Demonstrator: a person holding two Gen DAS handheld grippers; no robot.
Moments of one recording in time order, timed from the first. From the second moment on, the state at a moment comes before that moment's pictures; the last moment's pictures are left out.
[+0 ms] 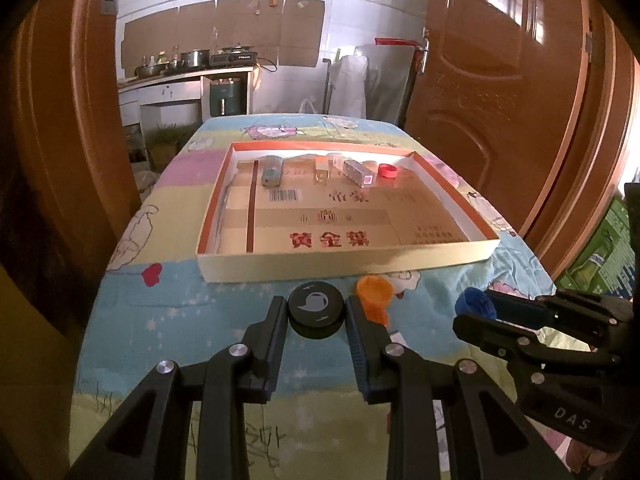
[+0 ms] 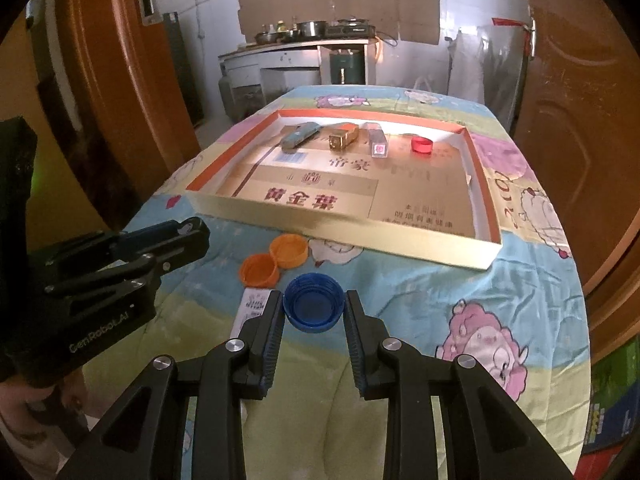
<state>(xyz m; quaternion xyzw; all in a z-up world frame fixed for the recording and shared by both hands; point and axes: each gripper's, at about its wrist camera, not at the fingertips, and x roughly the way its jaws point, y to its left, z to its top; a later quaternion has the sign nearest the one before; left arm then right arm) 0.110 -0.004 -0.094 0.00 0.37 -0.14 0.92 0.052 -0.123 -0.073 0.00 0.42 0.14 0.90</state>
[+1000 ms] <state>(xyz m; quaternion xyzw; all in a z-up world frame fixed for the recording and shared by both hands) 0.196 -0.025 -0.079 0.00 0.37 -0.13 0.92 0.139 -0.144 -0.062 0.02 0.41 0.13 0.90</state>
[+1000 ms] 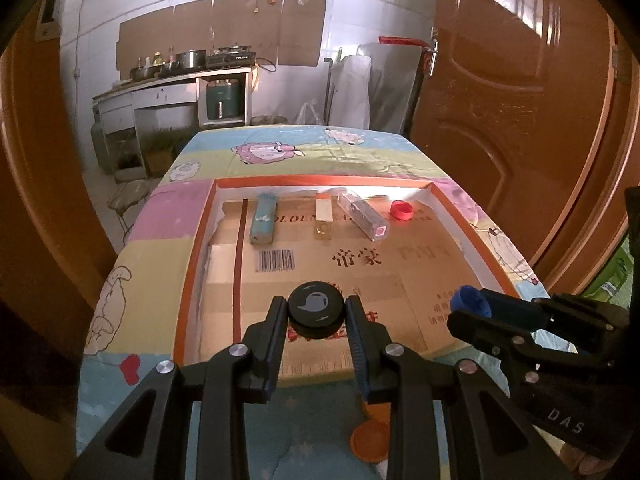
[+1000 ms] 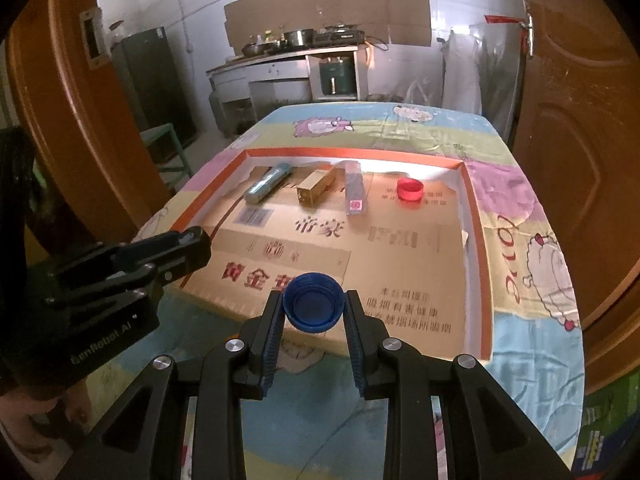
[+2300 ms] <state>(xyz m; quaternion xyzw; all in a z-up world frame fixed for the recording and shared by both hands) 0.276 -0.039 -0.105 0.01 0.41 -0.13 0.90 0.236 -0.153 -0.092 0.02 0.45 0.11 0.89</state>
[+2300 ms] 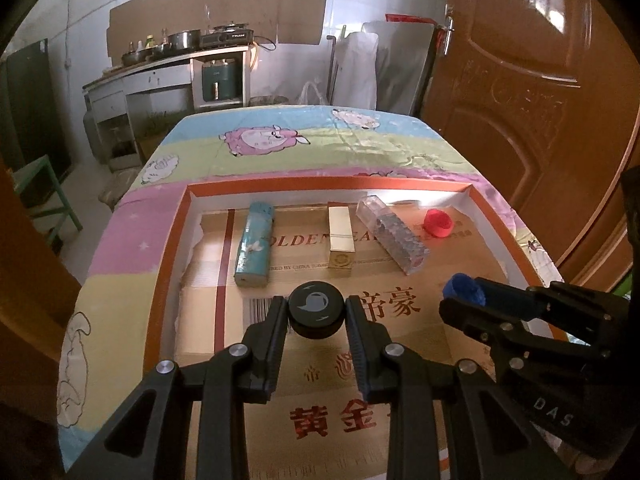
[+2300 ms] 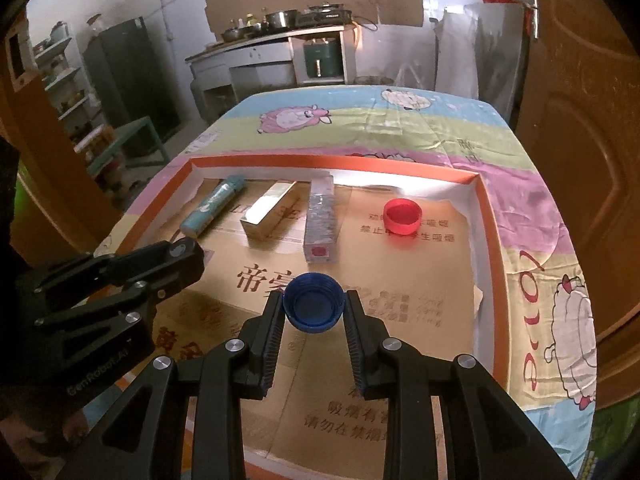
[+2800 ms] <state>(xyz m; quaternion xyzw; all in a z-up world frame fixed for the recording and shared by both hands) 0.289 -0.042 -0.123 0.02 0.43 -0.12 0.90 0.246 -0.154 -0.105 0.02 0.46 0.11 0.88</state>
